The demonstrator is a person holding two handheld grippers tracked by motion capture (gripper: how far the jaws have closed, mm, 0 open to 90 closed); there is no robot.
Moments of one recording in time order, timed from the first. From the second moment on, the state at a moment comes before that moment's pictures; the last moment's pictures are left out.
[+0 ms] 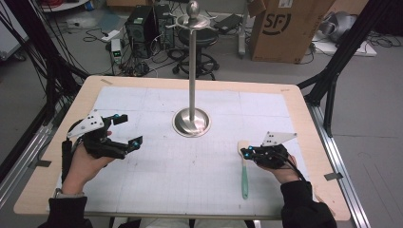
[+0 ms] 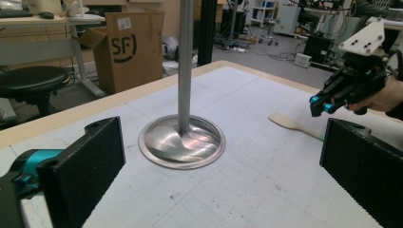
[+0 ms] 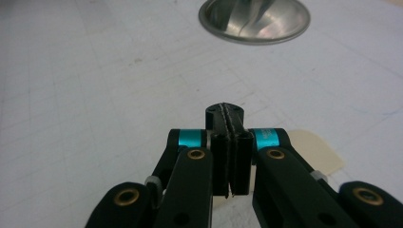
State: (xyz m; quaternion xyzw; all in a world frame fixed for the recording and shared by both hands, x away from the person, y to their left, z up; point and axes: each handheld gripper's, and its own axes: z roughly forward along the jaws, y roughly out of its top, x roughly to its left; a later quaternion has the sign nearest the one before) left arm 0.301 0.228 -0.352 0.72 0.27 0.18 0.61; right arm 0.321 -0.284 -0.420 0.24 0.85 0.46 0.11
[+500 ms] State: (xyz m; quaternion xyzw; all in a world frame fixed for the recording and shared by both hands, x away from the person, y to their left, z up) left arm 0.304 0.227 -0.355 0.72 0.28 0.18 0.61; right arm 0.336 -0.266 -0.444 0.26 0.88 0.40 0.07
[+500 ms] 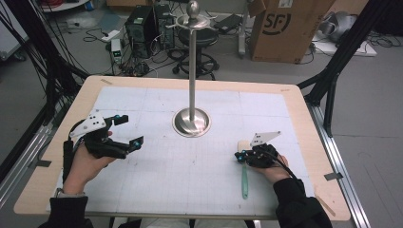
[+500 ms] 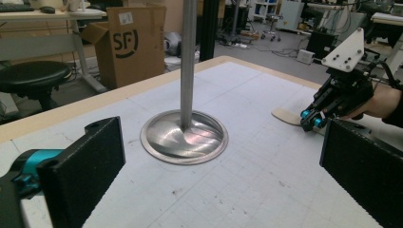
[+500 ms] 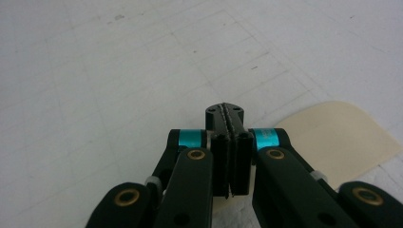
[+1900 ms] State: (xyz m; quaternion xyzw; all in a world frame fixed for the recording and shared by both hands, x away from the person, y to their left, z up) left arm 0.312 0.227 -0.362 0.72 0.29 0.17 0.61; right arm 0.293 -0.352 -0.441 0.33 0.85 0.41 0.09
